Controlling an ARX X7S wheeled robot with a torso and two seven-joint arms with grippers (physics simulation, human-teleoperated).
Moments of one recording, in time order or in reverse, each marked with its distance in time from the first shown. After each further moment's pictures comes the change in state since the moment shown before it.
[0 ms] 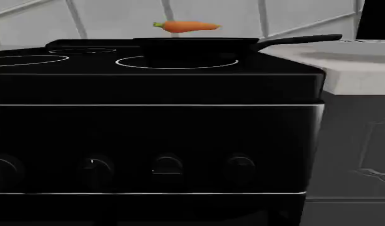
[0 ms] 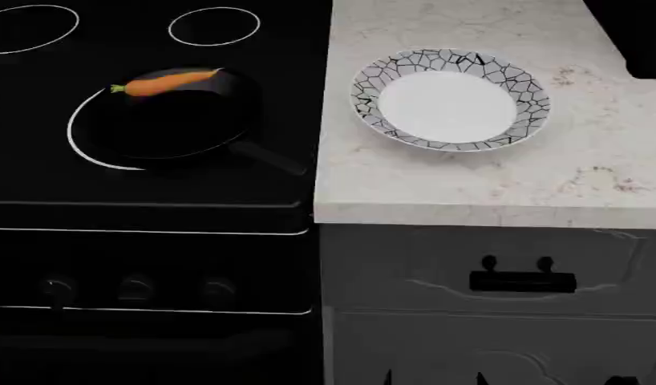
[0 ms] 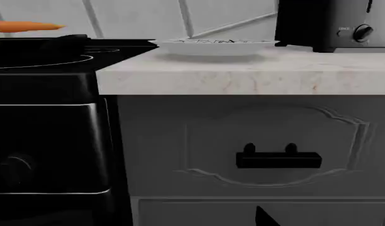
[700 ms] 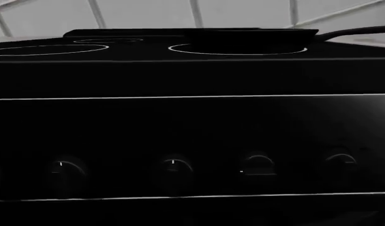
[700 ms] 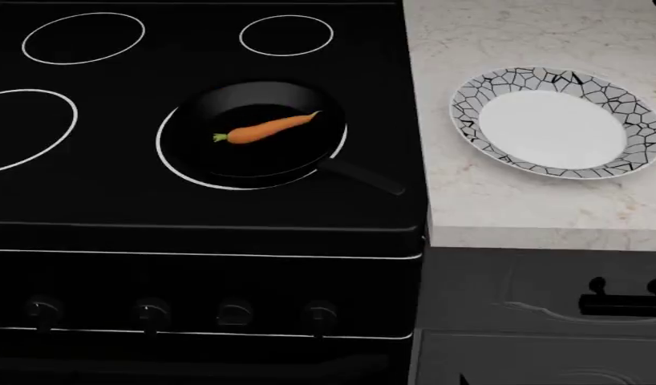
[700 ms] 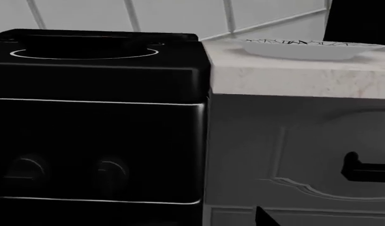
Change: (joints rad) left arm -0.013 -0.050 0.102 -0.073 -0.046 0.035 -0.078; right arm 0.019 0.051 -0.111 0.059 0.027 -0.030 0.089
